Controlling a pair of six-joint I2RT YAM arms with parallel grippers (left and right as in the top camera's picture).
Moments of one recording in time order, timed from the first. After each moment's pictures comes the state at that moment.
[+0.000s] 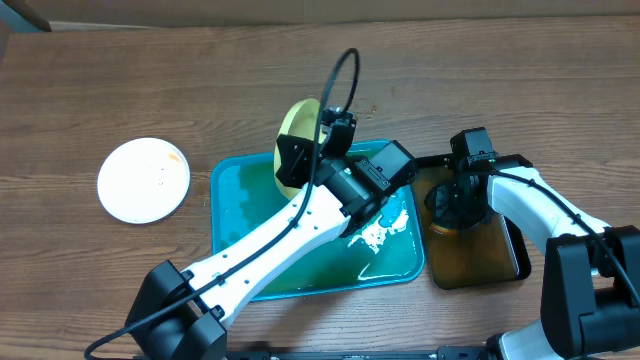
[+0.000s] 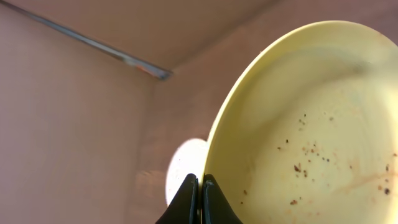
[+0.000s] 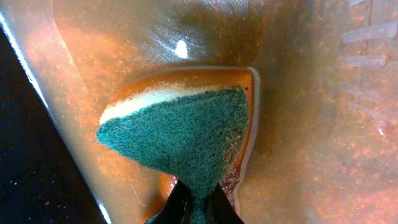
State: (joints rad) left arm -0.83 1.73 1.46 -1.17 -1.19 -0.49; right arm 0.16 1.70 0.93 -0.72 -0.06 0.28
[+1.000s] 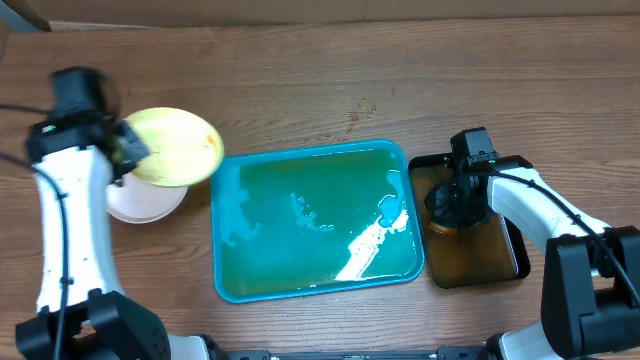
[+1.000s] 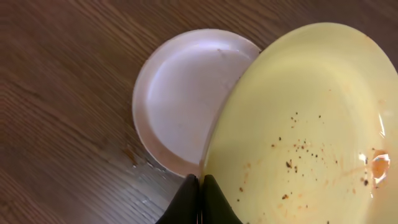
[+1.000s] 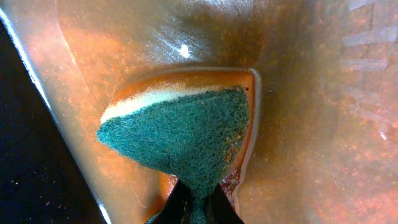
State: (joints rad) left arm 0.34 1.60 1.46 -1.04 -0.17 -0.34; right arm 0.16 1.70 0.93 -0.70 -0.06 0.28
